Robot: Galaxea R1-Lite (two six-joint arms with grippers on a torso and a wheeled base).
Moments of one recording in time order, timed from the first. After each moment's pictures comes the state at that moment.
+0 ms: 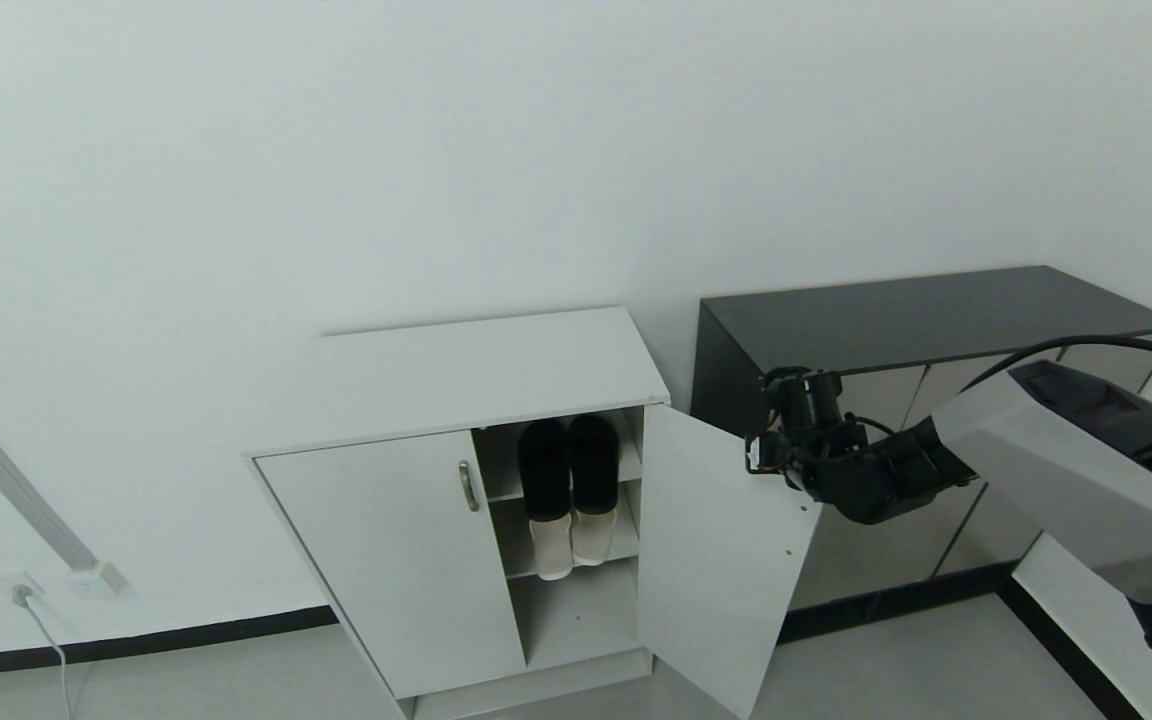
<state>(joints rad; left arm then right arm) 0.00 0.00 0.00 0.00 0.04 -0.09 0.40 2.41 -1.47 -0.47 -0.38 0.18</state>
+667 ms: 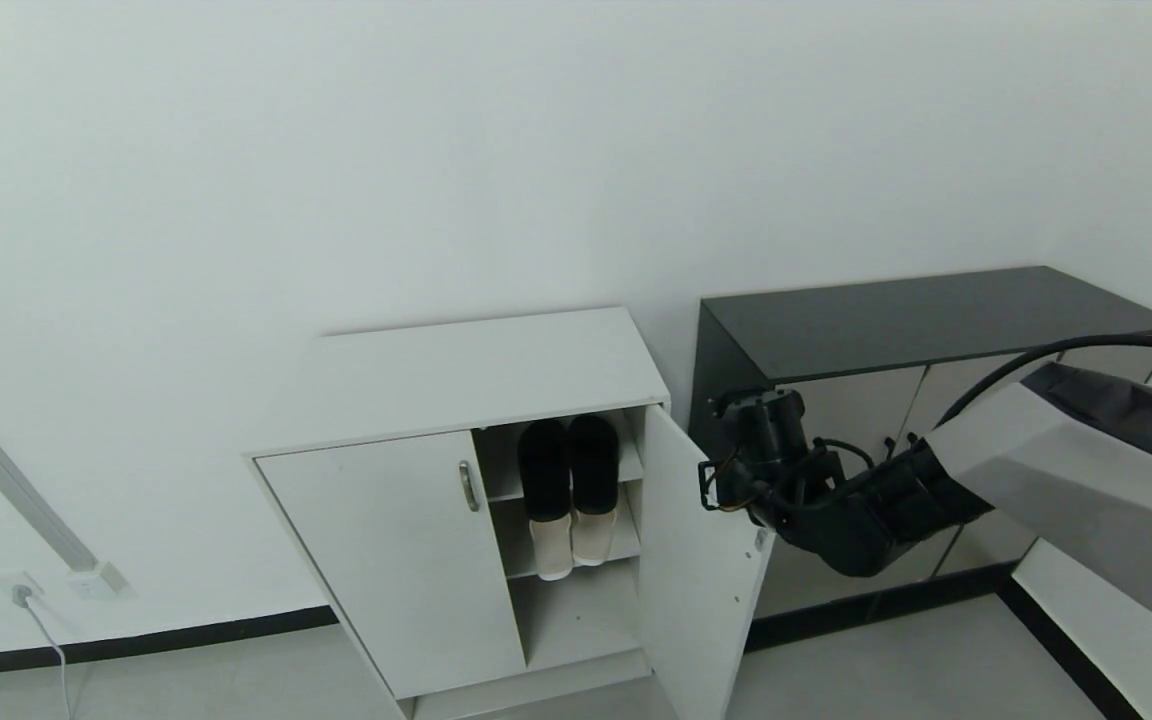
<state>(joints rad) 0.00 0.00 0.00 0.00 0.04 -0.09 0.58 2.27 -1.25 -0.53 -0.39 0.19</state>
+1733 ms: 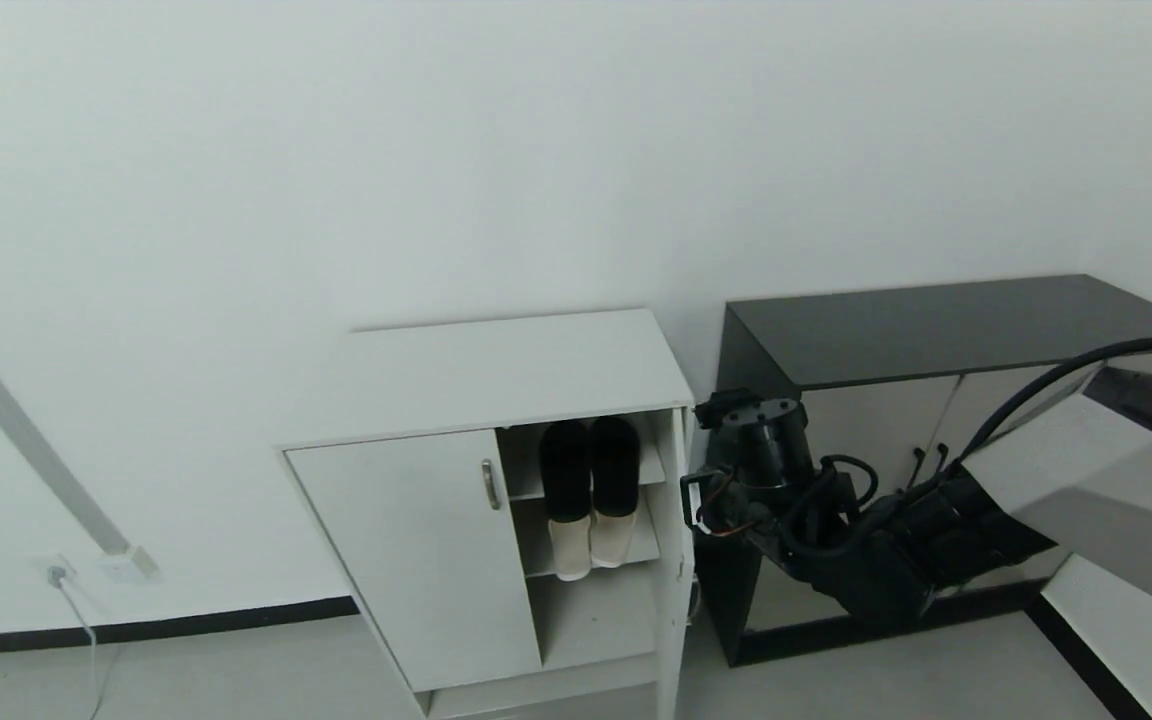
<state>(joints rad) 0.00 0.00 0.00 0.00 0.04 -0.09 0.68 2.17 -1.10 -0.64 -0.38 0.17</state>
